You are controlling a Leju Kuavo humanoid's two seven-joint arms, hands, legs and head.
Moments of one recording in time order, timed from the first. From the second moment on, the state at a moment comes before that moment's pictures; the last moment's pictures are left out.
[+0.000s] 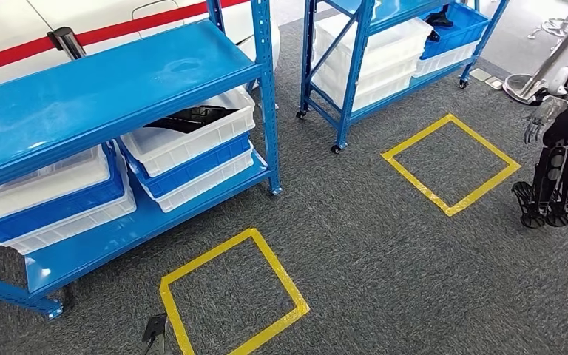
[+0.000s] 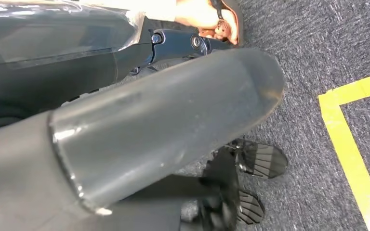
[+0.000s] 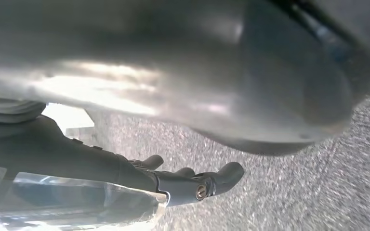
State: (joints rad) left arm -0.38 -0.25 0.63 -0.20 -0.56 0.47 0.32; right arm -0.06 0.14 0.32 -0.18 0.73 -0.31 0.38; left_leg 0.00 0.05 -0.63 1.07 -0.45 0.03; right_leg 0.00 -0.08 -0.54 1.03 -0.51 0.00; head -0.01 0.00
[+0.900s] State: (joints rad) left arm -0.37 -0.24 0.65 -0.20 -0.55 0.49 0.32; right arm -0.06 0.15 0.32 -0.18 0.75 -0.32 0.35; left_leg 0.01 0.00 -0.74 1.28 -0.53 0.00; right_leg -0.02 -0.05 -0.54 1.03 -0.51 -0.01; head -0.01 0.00
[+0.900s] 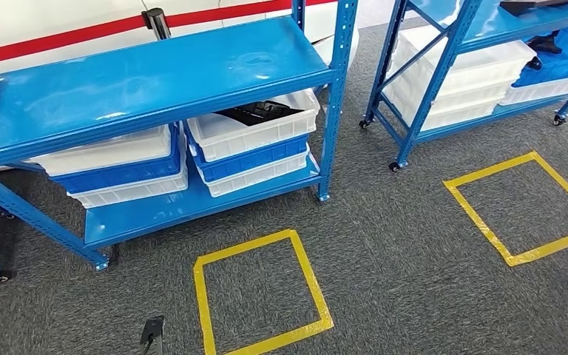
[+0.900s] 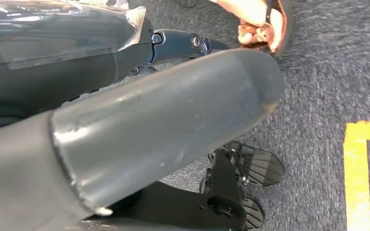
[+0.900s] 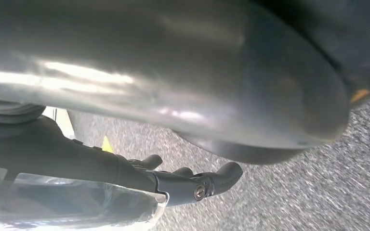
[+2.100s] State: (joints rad) left arm -0.38 -0.23 0.67 -0.20 -0.55 0.49 0.32; right arm -0.06 0.15 0.32 -0.18 0.77 -0.32 0.36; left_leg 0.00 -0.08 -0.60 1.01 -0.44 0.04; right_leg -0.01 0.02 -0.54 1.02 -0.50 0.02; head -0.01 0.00
